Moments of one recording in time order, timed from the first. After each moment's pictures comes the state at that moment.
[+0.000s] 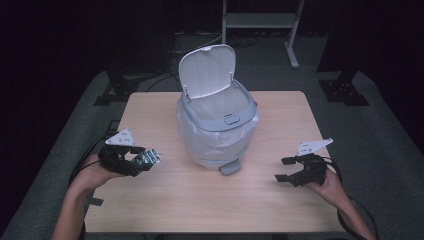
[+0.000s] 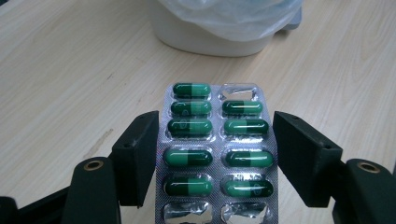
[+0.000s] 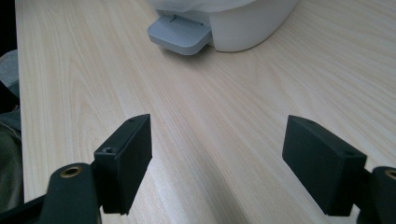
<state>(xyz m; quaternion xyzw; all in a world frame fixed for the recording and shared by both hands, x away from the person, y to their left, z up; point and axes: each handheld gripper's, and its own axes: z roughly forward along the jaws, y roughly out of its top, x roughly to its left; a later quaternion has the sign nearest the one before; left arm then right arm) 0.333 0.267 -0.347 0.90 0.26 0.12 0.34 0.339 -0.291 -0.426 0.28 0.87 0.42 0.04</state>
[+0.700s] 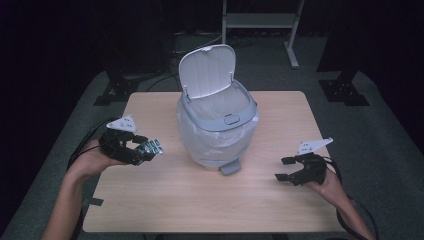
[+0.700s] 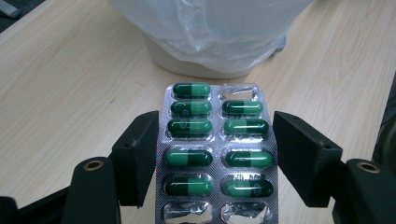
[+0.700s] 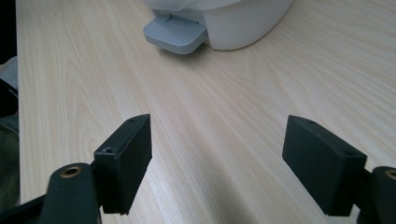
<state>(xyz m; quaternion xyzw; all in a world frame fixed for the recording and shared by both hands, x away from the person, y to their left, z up) 0.347 0.254 -0.308 0.90 0.24 0.10 0.34 0.344 -0.295 -0.432 0.28 0.86 0.42 0.03</state>
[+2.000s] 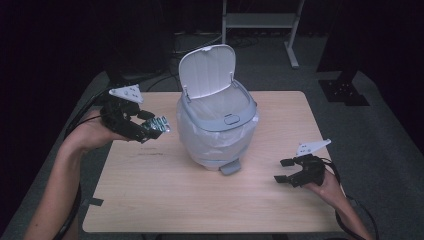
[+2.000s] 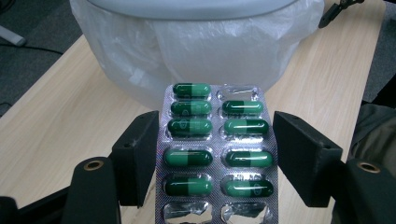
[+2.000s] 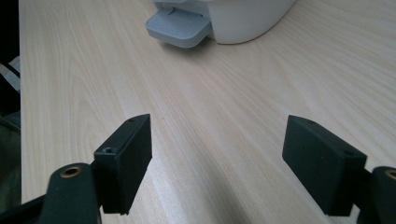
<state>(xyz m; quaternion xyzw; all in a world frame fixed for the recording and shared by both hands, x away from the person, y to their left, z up) 0.360 0.220 -0.226 0.91 0.21 0.11 0.34 0.343 -0.293 -0.438 0.28 0.86 0.42 0.02</state>
